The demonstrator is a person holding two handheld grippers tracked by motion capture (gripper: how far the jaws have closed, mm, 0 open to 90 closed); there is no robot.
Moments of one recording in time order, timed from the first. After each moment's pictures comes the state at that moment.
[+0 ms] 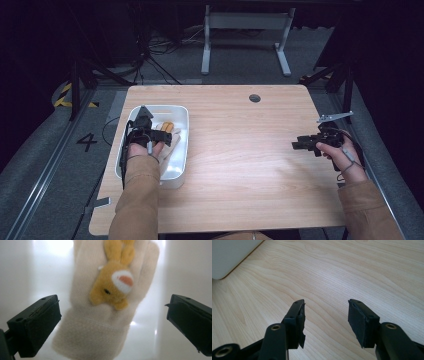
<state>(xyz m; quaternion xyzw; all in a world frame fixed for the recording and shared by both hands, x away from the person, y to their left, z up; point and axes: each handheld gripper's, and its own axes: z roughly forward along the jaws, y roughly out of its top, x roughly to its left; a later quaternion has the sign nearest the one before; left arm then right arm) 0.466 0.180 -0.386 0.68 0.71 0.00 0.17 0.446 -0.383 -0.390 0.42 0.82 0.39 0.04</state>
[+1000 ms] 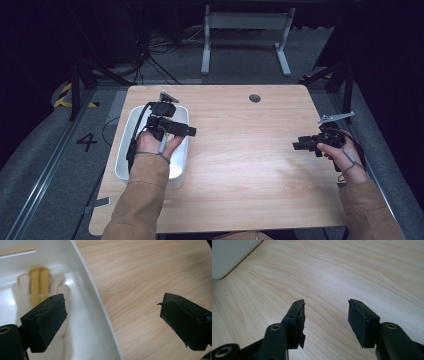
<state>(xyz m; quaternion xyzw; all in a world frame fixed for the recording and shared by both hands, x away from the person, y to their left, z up) 0.420 0.108 -0.295 0.79 0.52 0.04 0.32 0.444 -0.385 -0.390 0.42 0.82 0.39 0.04</state>
